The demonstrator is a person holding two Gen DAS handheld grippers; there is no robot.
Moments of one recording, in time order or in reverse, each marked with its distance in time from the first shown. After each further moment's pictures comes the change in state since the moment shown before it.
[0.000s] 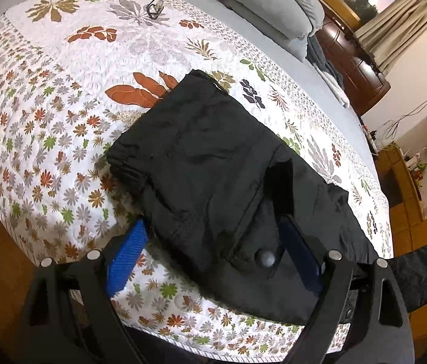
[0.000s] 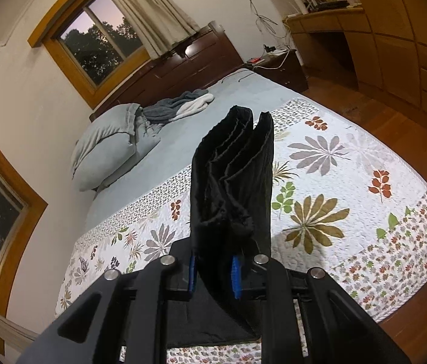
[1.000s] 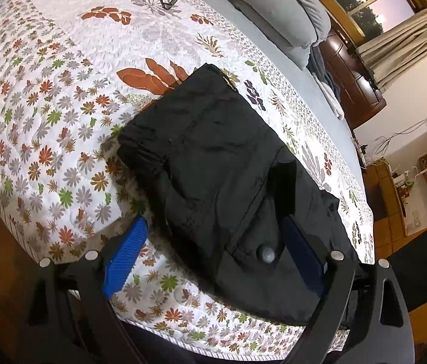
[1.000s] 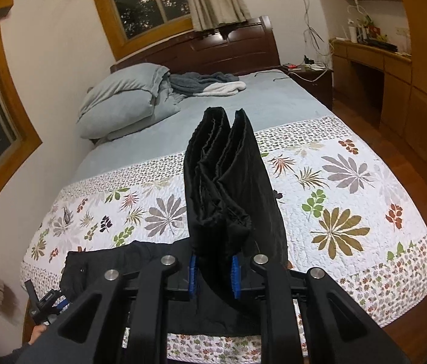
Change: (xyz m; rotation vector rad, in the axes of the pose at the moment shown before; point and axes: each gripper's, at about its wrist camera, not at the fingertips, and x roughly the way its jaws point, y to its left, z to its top) left arm -0.001 0.018 -0.008 -0.088 0.015 -0.063; right arm 0.021 0.128 -0.040 -0.298 0.064 -0.066
